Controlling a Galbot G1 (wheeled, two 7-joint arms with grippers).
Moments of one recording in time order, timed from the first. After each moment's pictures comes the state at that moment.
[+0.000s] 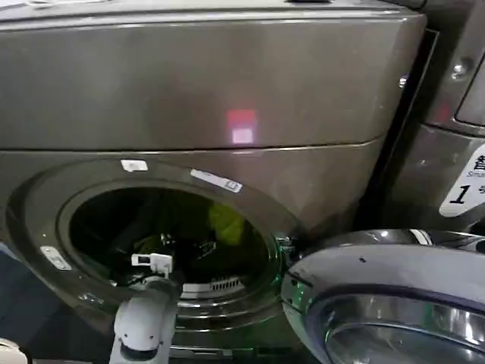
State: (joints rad) left arm 0.86 -1.58 -0.45 -1.72 0.20 0.74 0.05; right arm -1.78 1.04 2.36 1.60 0.50 -0.09 0.06
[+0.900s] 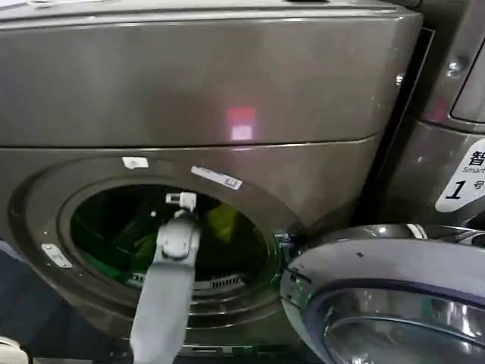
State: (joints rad) left arm 0.36 -1.57 -0.49 -1.09 0.80 0.34 0.41; right arm -1.78 1.05 2.35 1.60 0.50 -0.08 0.06
